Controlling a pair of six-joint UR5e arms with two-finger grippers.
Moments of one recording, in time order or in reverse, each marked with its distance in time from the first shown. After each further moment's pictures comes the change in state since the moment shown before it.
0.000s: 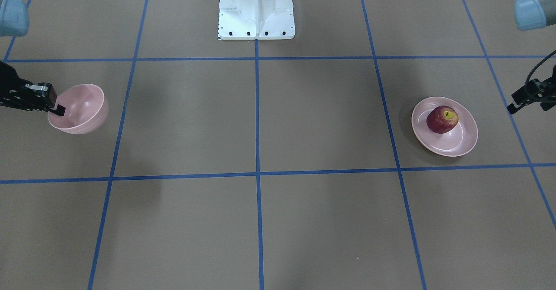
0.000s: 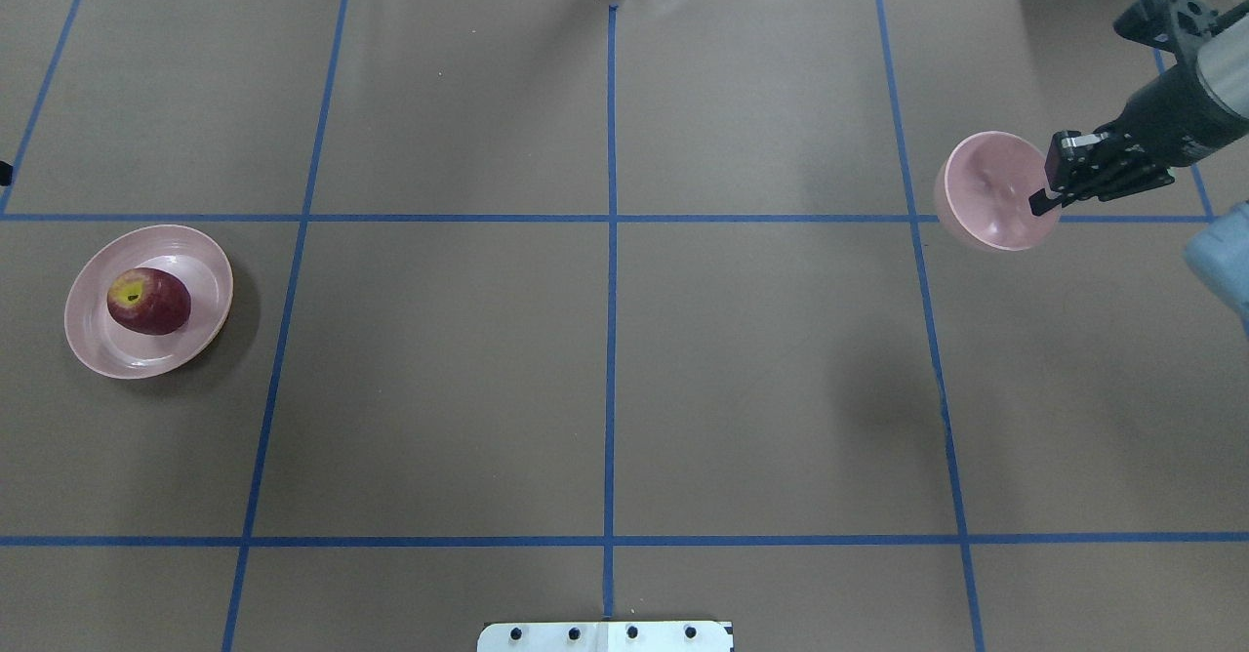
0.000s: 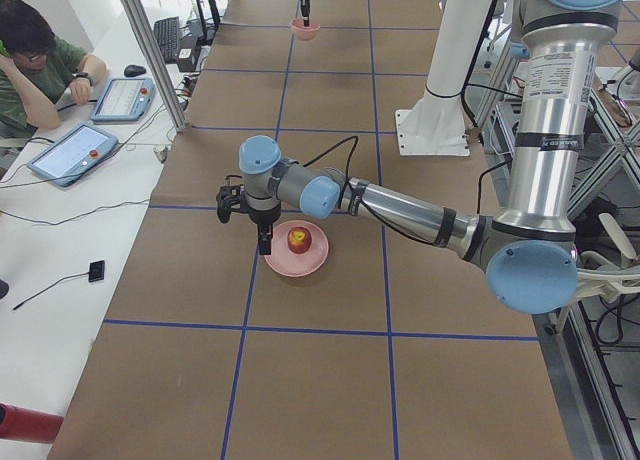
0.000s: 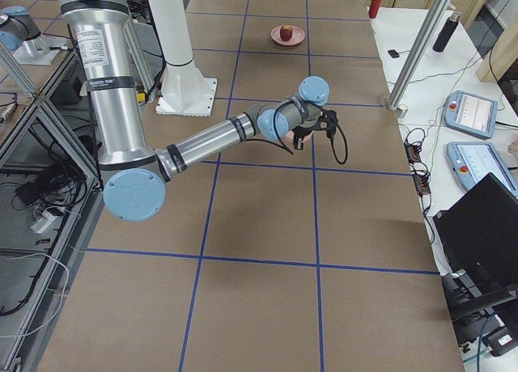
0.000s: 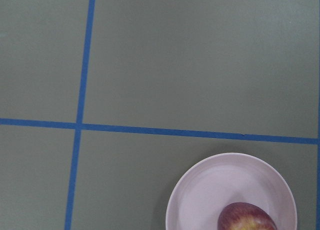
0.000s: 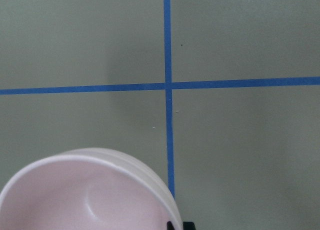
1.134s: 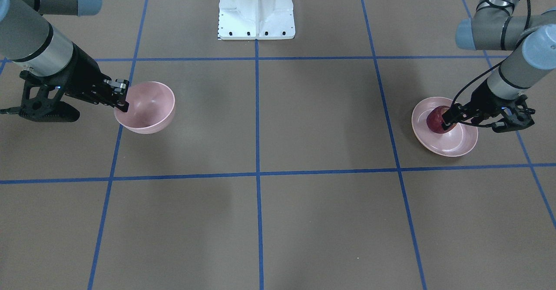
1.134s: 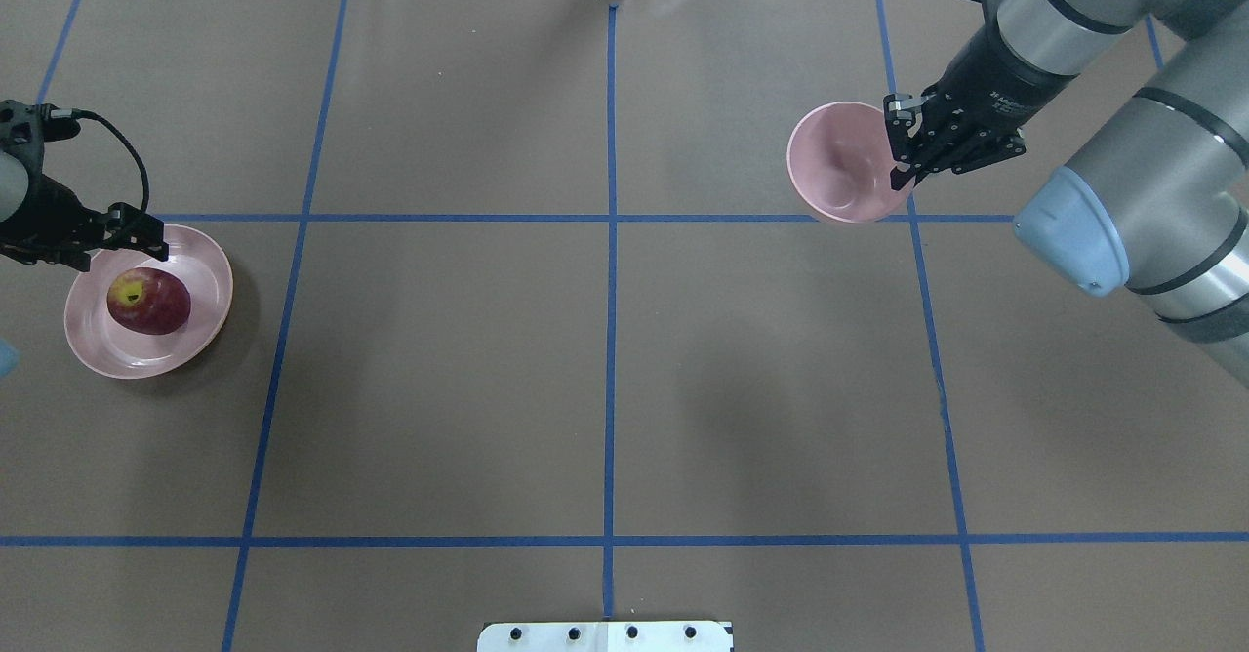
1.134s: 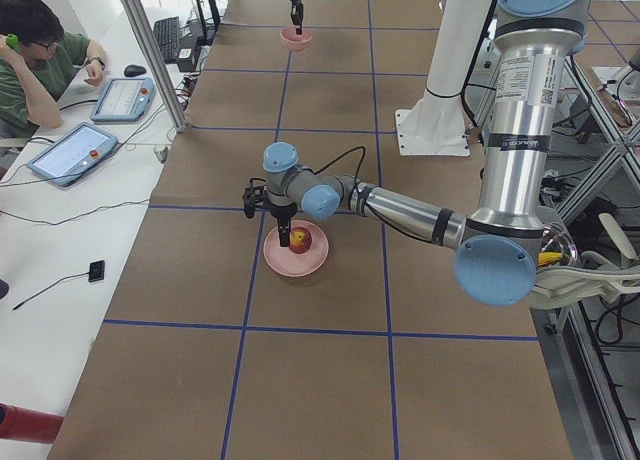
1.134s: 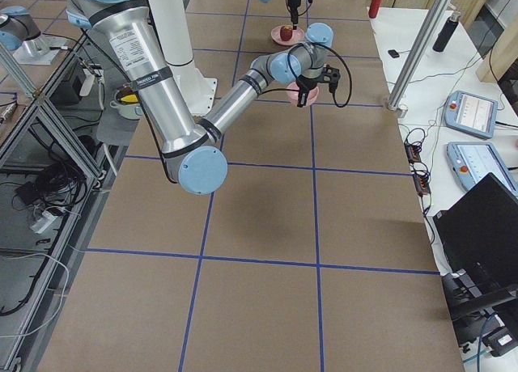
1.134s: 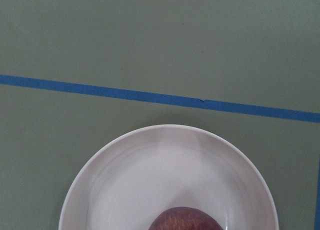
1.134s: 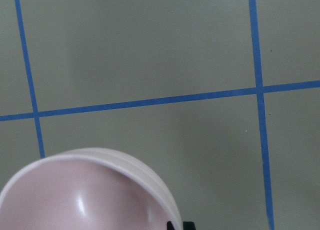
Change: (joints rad) left arm 0.262 -0.021 0.164 -0.318 0.112 -0.310; right arm -0.143 0.255 0.020 -0.222 -0.120 0.196
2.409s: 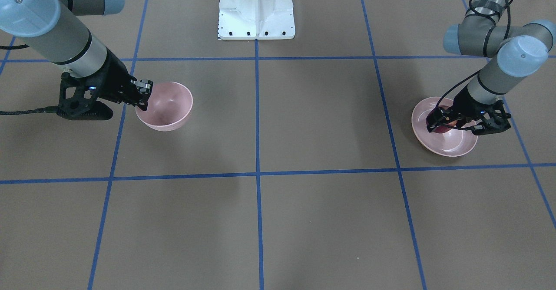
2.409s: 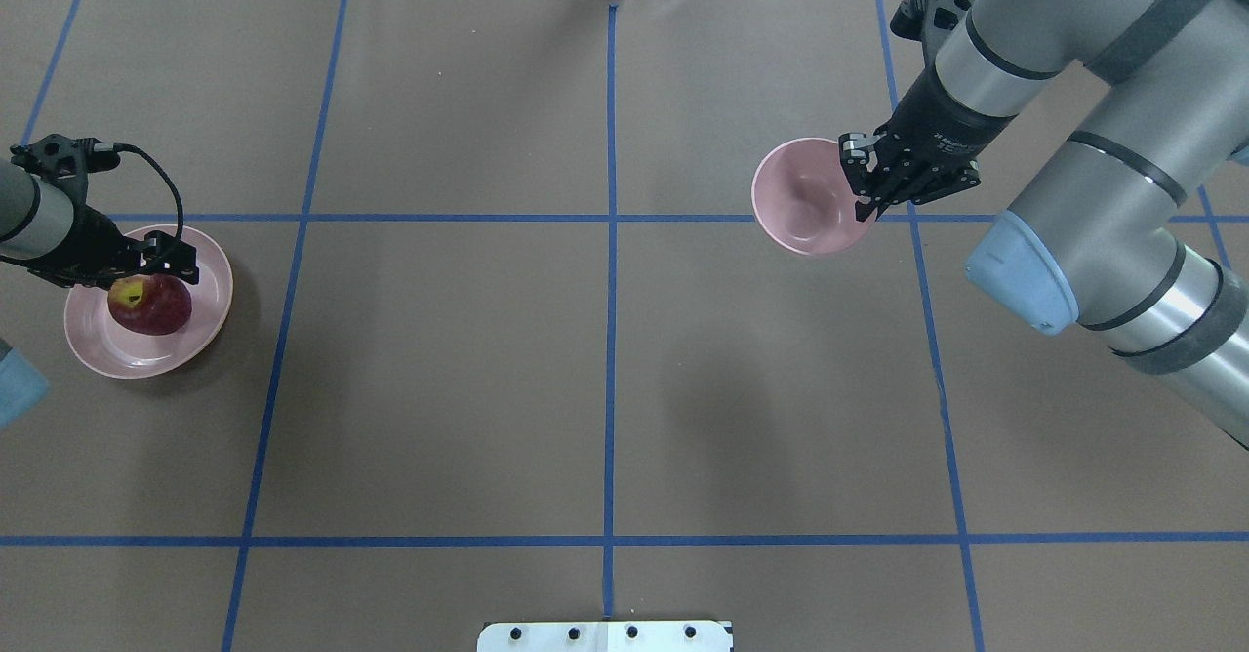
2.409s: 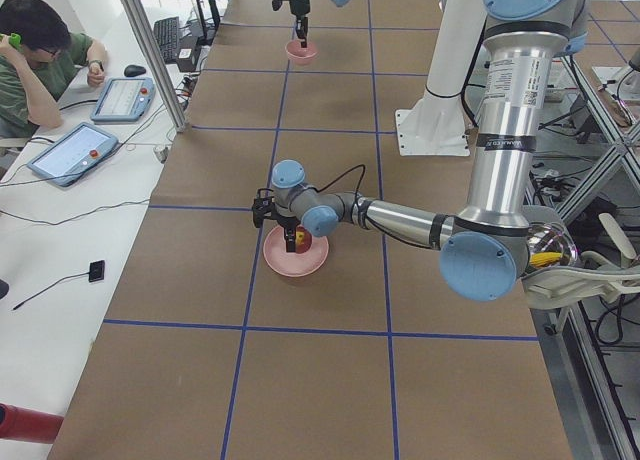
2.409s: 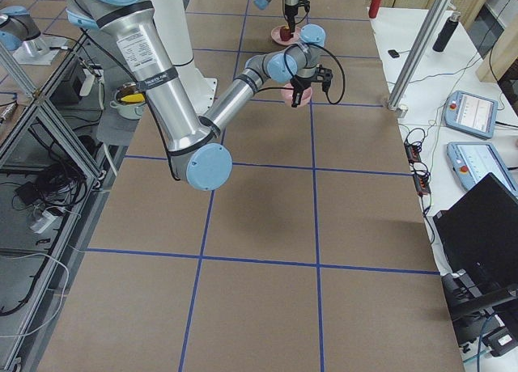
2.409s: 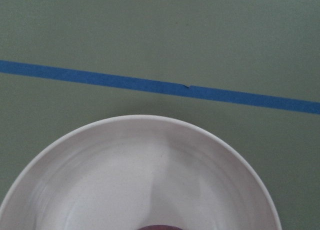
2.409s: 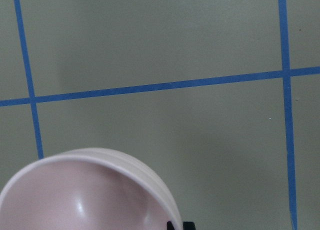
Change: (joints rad) left arm 0.071 0.007 0.023 -0.050 0.039 -0.040; right arm -0.088 0.022 -0.016 0.002 -0.062 0.044
